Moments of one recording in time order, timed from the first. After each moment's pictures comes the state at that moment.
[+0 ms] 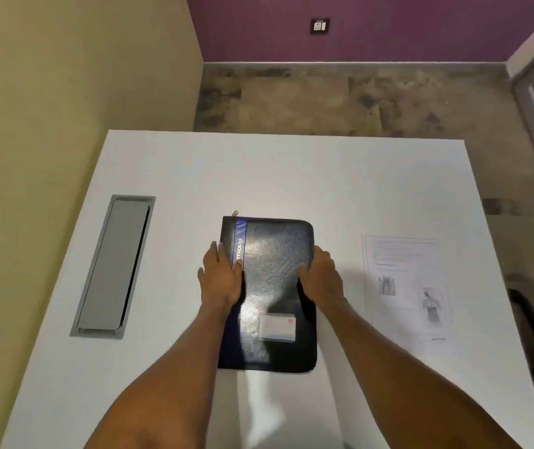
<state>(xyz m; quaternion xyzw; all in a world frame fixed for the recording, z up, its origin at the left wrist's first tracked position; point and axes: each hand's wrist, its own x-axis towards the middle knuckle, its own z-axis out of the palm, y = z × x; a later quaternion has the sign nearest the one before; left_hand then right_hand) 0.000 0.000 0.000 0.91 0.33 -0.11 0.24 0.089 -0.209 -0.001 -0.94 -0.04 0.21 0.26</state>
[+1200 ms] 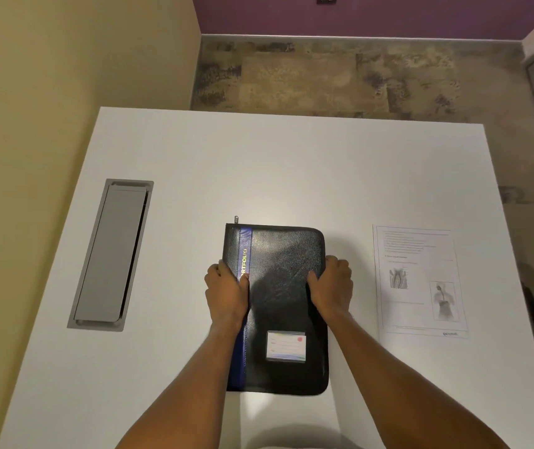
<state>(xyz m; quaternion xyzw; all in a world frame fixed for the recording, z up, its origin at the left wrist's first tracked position) -0.035 -0.020 -0.026 0.86 0.41 -0.09 0.29 0.061 -0.214 -0.039 -0.96 0.04 0.18 0.22</state>
